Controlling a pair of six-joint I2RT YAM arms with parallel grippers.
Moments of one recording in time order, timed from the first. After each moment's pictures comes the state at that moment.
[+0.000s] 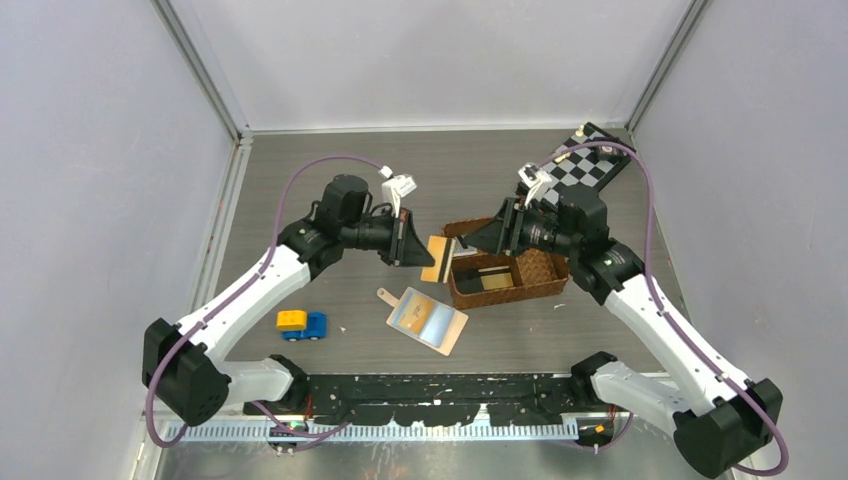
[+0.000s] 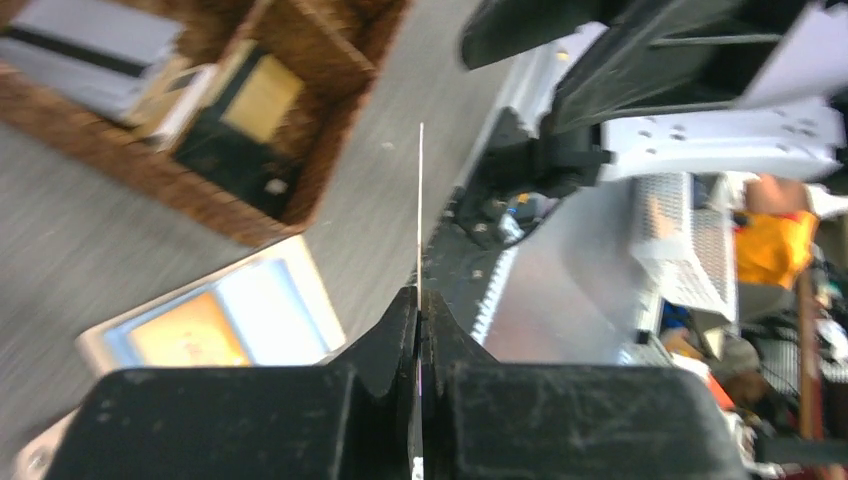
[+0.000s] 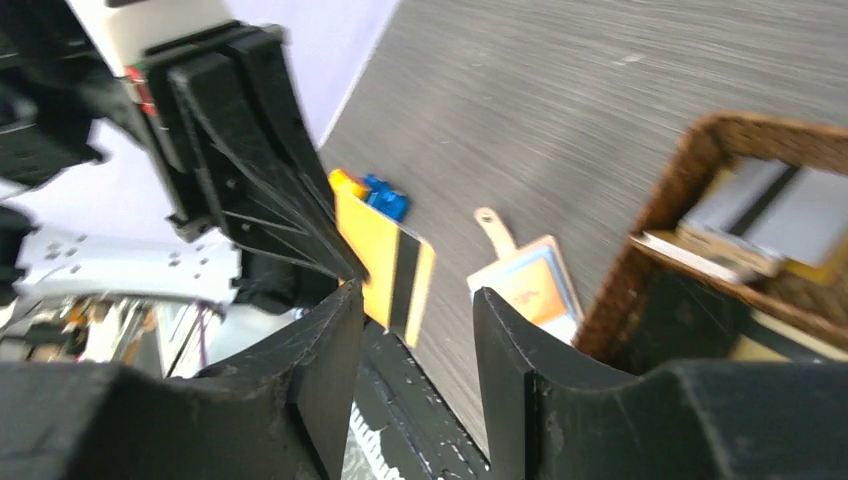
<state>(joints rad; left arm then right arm) -0.60 1.24 1.03 -0.26 0.78 -0.47 0.44 1.00 0.90 -0.17 -0.63 0.58</state>
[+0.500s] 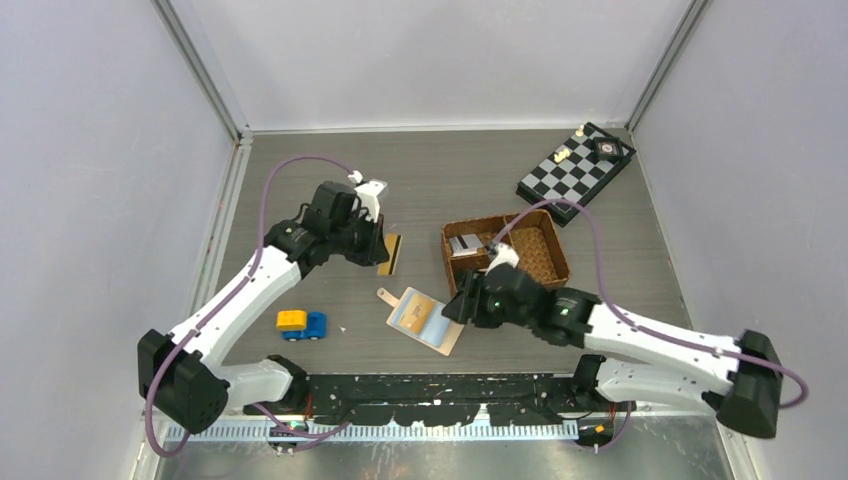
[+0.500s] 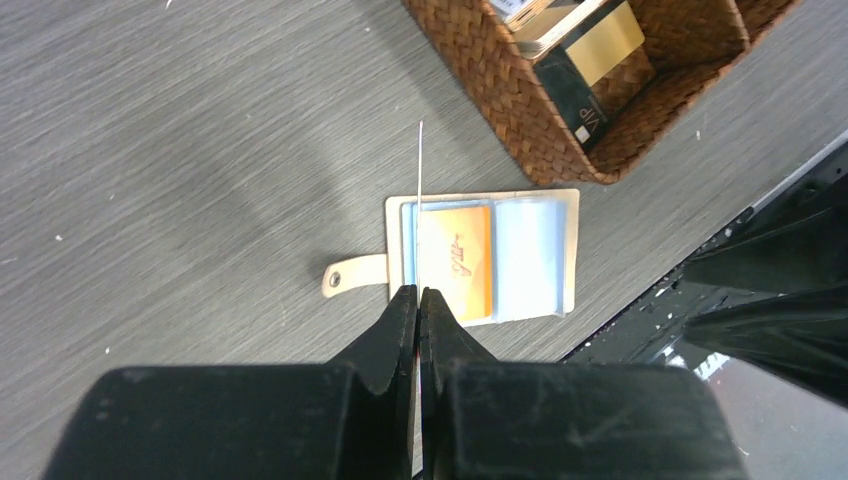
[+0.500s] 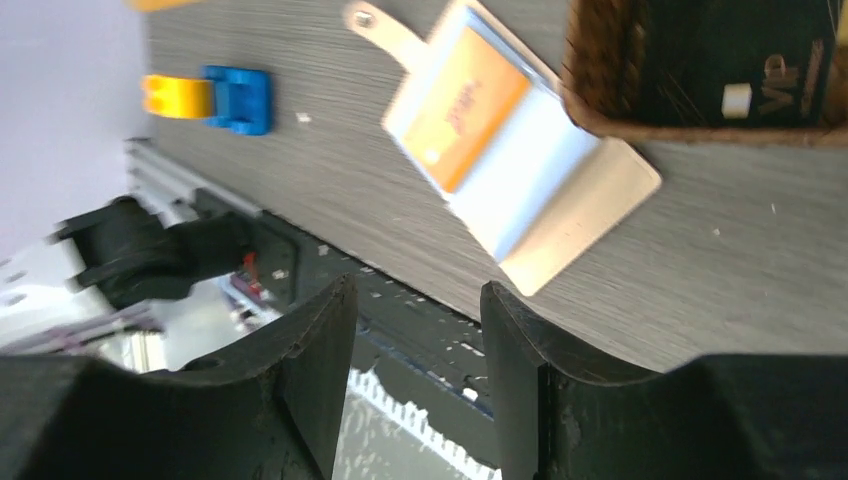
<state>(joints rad) -0.53 1.21 1.06 -0.63 0.27 -0.20 1.00 0.92 0.69 -0.39 0.06 0.99</state>
